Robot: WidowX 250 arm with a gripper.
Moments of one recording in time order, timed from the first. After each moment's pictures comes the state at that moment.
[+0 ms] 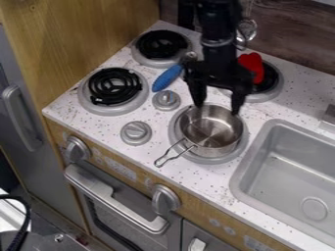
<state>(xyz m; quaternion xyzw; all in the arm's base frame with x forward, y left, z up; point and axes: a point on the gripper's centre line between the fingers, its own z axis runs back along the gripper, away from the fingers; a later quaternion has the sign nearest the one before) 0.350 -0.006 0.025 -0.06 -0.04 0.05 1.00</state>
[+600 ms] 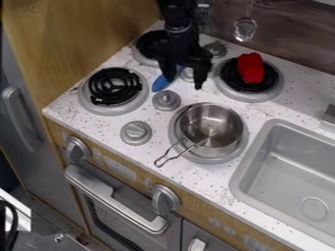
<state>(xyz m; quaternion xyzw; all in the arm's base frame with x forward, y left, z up) 0.403 0.074 0.000 -0.03 -0.10 0.04 0.99</state>
